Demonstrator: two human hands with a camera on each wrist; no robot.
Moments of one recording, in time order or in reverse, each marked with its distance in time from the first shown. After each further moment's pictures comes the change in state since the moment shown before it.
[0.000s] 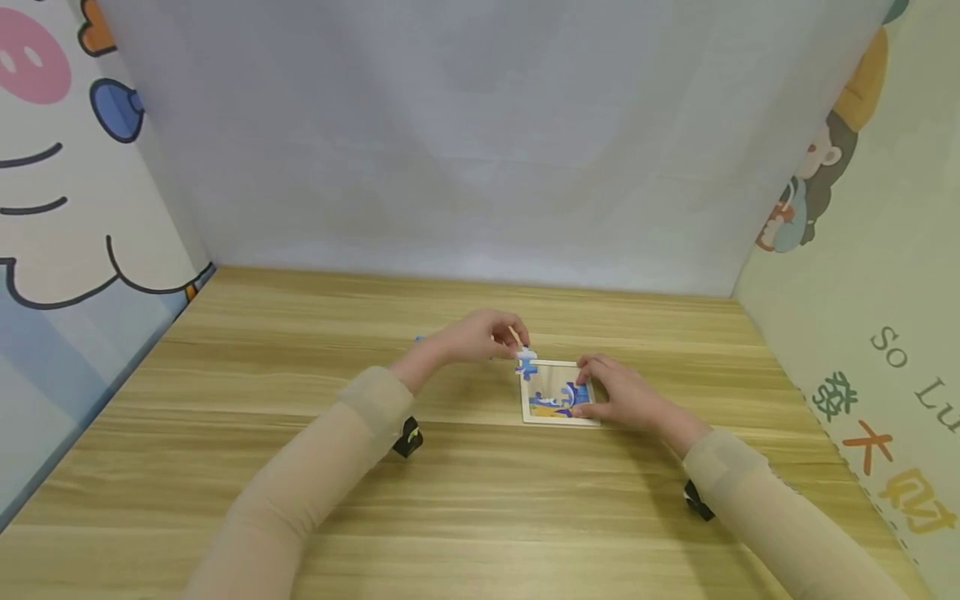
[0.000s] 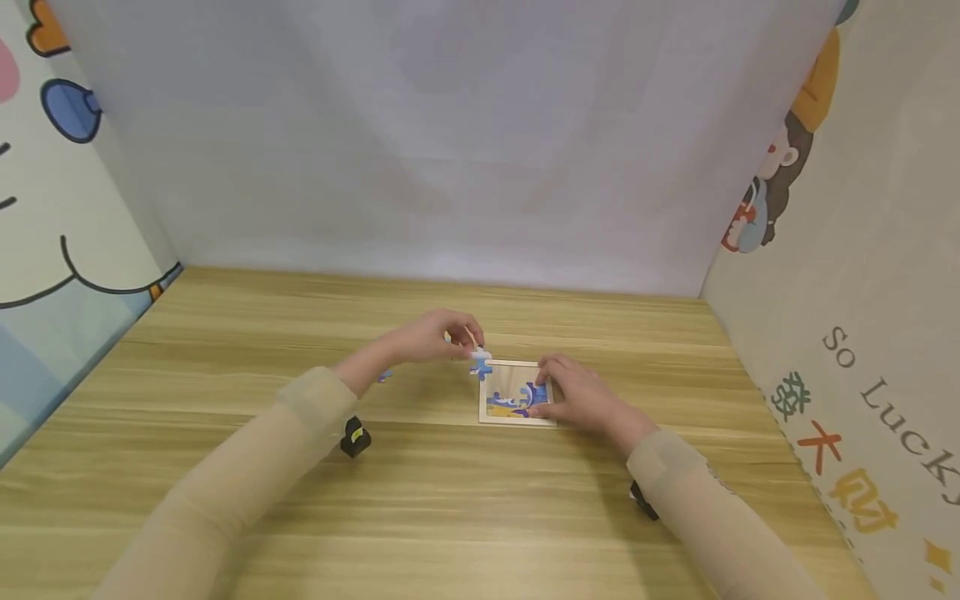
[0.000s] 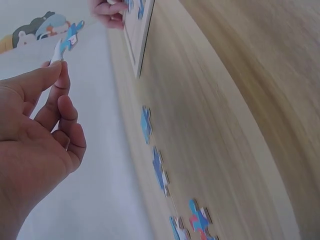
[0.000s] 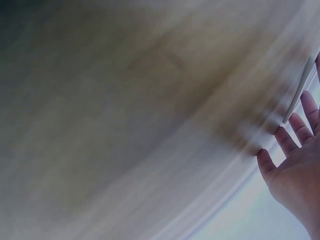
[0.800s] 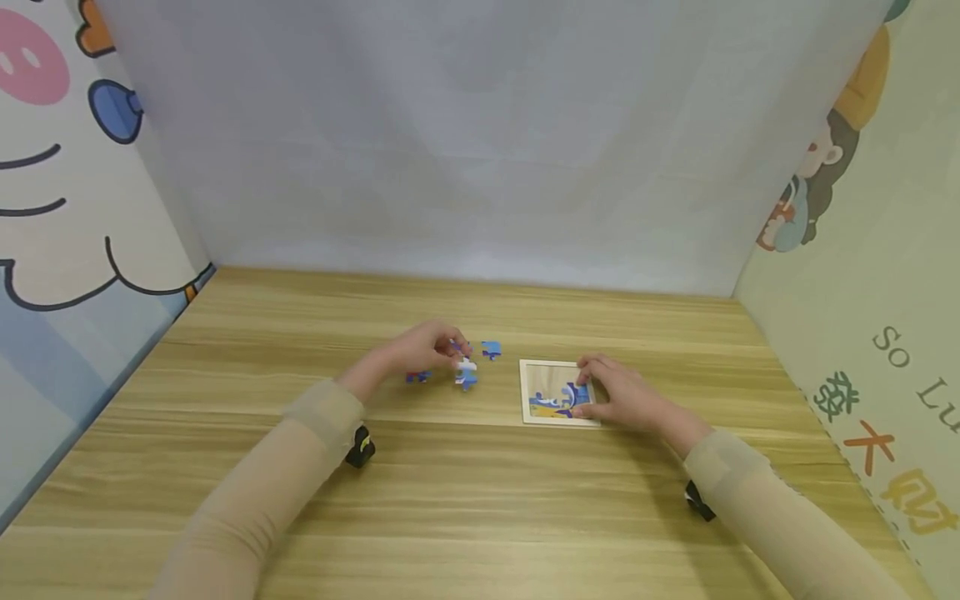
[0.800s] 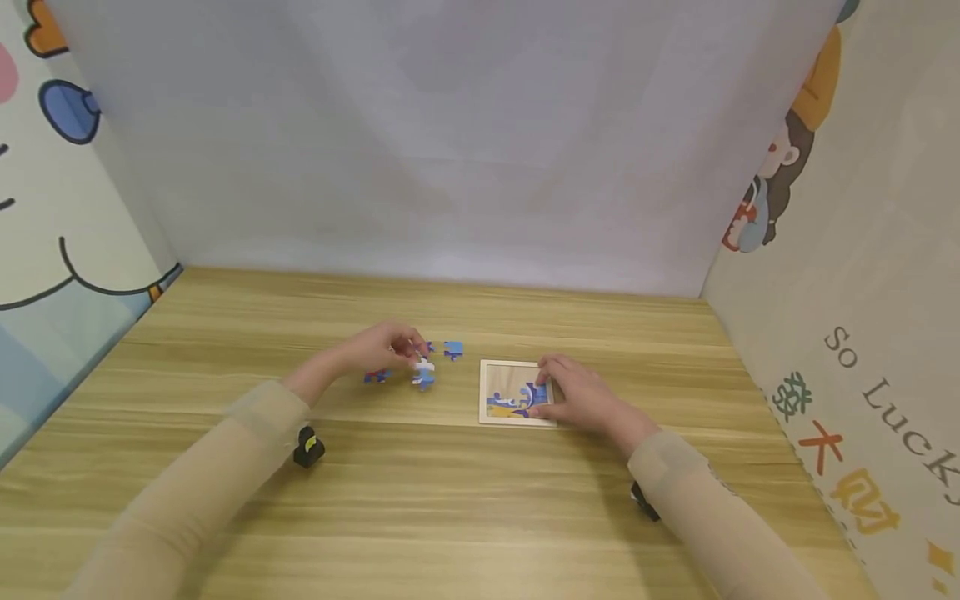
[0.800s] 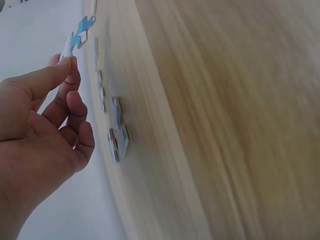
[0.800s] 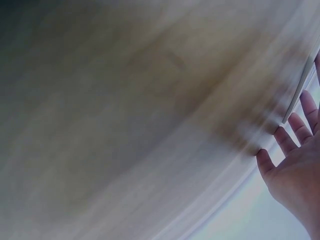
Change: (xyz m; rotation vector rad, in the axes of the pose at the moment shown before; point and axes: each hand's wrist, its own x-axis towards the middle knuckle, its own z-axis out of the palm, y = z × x) left_hand -0.050 -0.054 -0.021 -0.039 0.011 -0.137; right_hand 0.000 0.004 0.002 -0.010 -0.013 0.002
